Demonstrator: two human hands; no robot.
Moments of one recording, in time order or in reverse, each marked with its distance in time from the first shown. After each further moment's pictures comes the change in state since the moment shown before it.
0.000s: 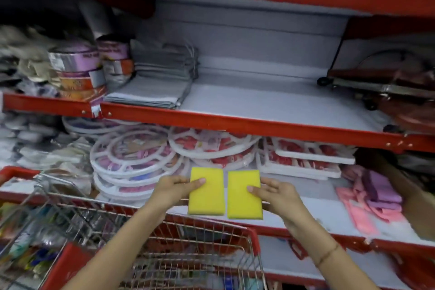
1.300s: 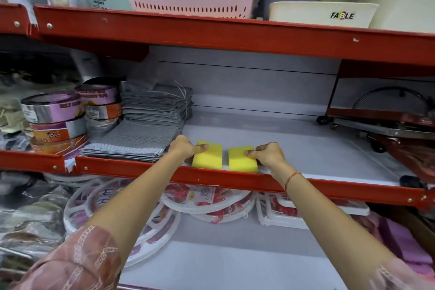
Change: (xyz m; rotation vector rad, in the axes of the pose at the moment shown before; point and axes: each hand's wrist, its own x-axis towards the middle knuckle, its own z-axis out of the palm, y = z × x) left_hand 0.175 0.187 0.021 0.504 0.276 0.151; right_hand 0.204 -0.152 -0.007 -0.409 0.345 -0.126
